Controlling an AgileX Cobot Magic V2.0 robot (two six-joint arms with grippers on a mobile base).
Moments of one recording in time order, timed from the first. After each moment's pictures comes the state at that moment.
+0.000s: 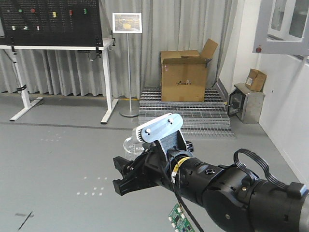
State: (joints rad) left arm -0.13 -0.01 0.03 0.05 0.00 0.09; right arm 0.66 1.65 -1.17 -0.09 -0.11 -0.01
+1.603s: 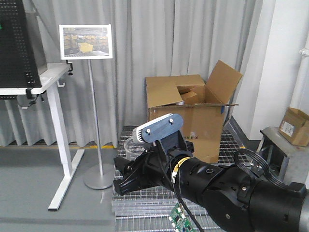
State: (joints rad) left arm -0.13 -0.01 0.03 0.05 0.00 0.09; right arm 0.66 1.65 -1.17 -0.09 -0.11 -0.01
